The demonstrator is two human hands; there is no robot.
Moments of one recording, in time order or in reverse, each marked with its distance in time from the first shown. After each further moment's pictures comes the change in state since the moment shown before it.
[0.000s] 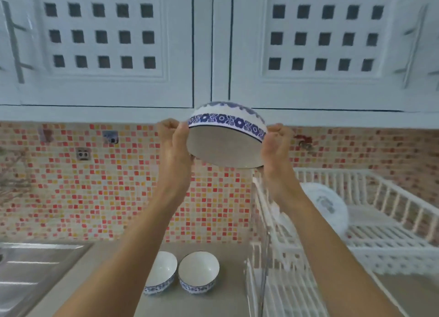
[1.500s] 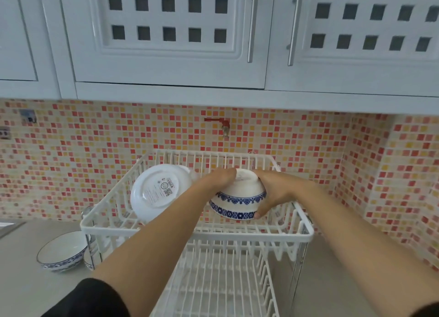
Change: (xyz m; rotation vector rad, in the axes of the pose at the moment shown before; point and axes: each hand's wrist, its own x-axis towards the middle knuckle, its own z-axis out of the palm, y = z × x) left_hand -0.065 -0.115 0.380 0.710 -0.551 -0.762; right_hand 0.024 0.131 -0.389 -1.091 -0.902 0.354
